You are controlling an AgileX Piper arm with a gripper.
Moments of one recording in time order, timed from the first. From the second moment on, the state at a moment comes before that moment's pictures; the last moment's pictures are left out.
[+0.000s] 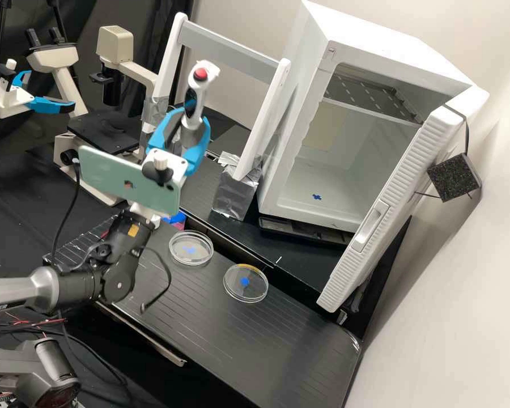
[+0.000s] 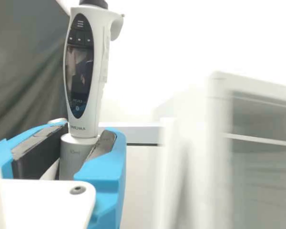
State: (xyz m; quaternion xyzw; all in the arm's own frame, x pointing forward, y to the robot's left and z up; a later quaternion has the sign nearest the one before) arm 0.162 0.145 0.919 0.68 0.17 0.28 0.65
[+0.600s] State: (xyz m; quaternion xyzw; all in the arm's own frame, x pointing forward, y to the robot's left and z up) arm 0.251 0.255 0.944 0.65 0.19 0.15 0.72
